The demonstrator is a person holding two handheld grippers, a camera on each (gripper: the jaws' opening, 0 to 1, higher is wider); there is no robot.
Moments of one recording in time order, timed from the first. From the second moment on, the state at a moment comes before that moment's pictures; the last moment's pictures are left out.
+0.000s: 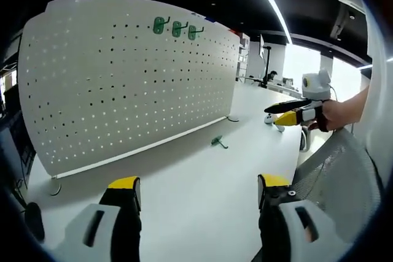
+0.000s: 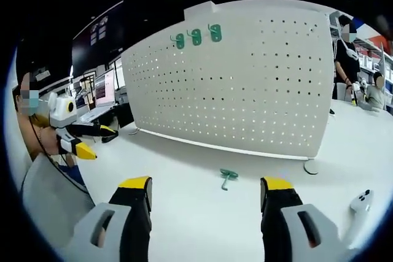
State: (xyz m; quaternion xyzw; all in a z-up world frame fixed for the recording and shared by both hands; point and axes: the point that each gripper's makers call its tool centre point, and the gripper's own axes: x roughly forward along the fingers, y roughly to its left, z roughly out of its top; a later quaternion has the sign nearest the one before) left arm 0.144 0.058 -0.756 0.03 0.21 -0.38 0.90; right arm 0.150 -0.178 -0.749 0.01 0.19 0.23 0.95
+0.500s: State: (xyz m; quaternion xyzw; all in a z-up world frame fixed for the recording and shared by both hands) left arm 0.157 0.038 -0.752 0.06 0.21 -0.41 0.89; right arm 0.149 -0.176 -0.750 0.01 0.20 0.24 0.95
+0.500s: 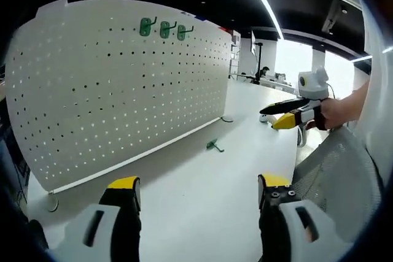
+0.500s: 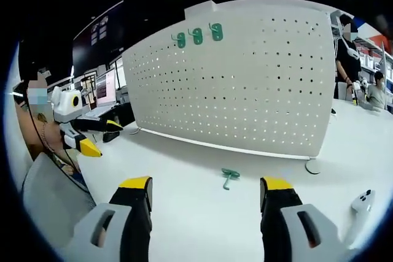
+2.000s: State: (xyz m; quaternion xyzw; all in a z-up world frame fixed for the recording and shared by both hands) left arm 0.198 -0.038 -0.779 0.22 0.26 -0.54 0.77; right arm 0.149 -0.181 -0.752 0.01 0.20 0.23 0.95
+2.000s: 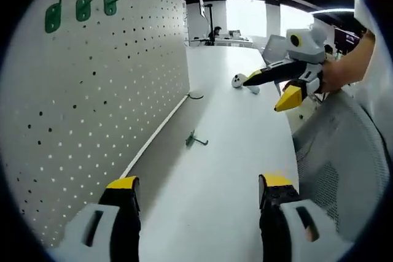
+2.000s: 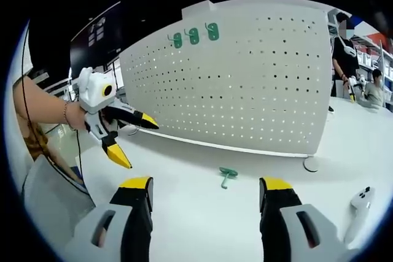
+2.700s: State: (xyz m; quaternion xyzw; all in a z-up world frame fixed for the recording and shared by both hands) left arm 0.212 -0.074 -0.807 0.28 0.28 -0.58 0.71; right arm 0.149 -0.185 -0.756 0.02 0.21 0.22 0.95
